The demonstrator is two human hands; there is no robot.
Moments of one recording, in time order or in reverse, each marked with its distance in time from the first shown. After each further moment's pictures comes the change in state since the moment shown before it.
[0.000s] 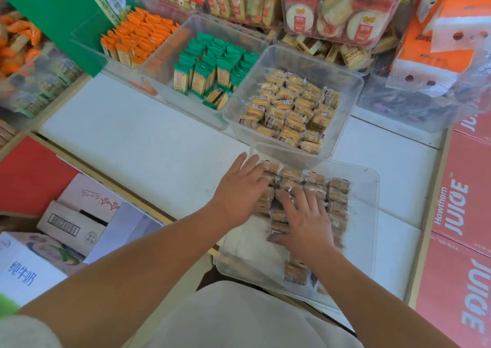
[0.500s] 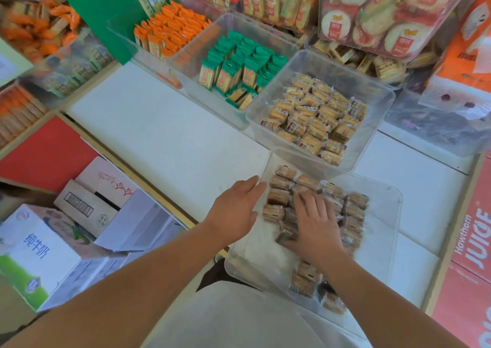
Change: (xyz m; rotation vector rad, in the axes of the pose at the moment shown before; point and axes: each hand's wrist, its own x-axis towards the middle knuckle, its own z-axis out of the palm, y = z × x) left_hand -0.049 -0.005 0.012 -0.480 -0.101 -0.303; right_hand 0.020 0.002 0.006 -0.114 -0.043 -0.103
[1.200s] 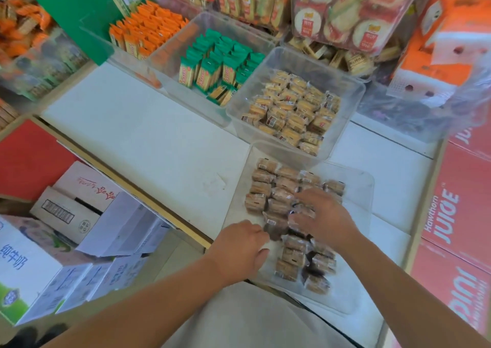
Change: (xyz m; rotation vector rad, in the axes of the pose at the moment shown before) left_hand -0.047 0.052 0.042 -0.014 -0.137 0.176; right_hand -0.023 0.052 -0.031 0.581 -0.040 0.115
